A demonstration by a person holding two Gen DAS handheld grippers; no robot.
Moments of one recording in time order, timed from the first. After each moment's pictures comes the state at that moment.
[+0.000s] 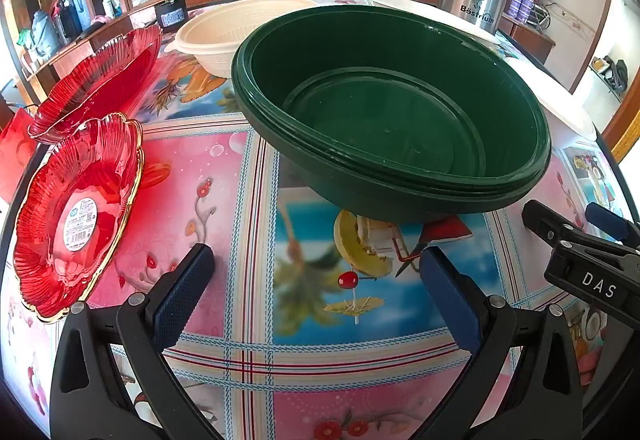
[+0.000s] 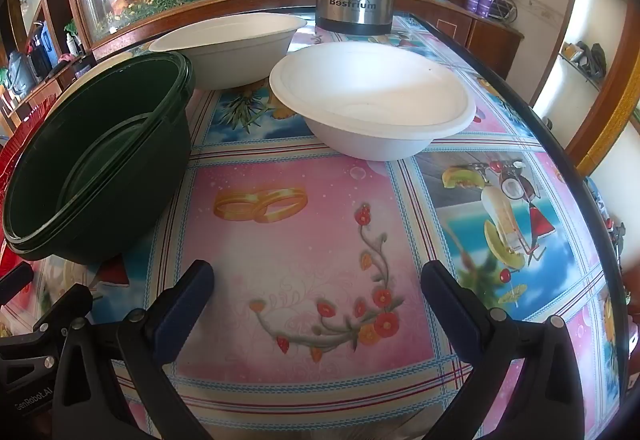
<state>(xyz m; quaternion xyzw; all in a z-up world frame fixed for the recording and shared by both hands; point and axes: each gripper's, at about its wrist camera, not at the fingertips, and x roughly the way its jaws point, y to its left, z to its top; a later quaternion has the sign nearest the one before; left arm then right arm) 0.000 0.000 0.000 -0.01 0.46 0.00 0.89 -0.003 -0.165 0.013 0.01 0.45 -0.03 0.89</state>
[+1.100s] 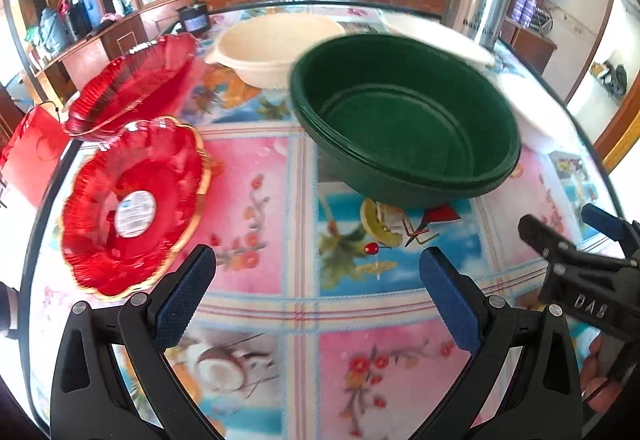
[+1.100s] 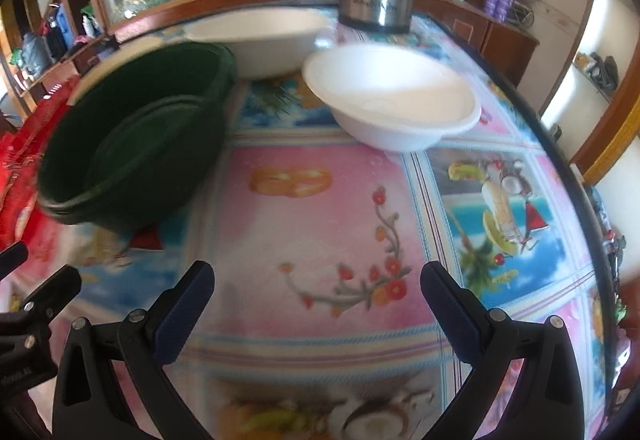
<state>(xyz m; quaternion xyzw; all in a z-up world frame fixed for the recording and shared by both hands) -0.031 0.027 0.042 -0.02 0.46 0.01 0.89 -0.030 -0.143 0.041 -0.02 0.45 0.01 0.89</state>
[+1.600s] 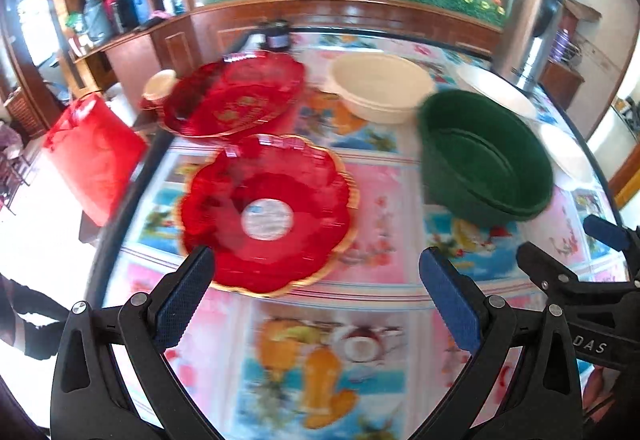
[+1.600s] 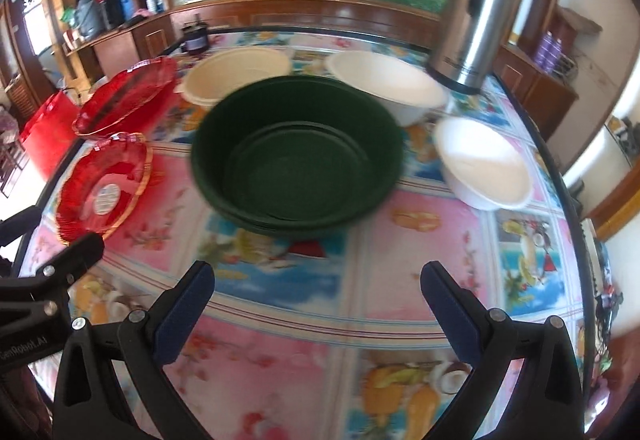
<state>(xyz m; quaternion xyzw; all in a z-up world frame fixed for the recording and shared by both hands) -0.063 0.116 0.085 -0.03 0.44 0.08 0.90 -0.049 -0.045 0.086 -0.07 0.45 0.09 0.88</state>
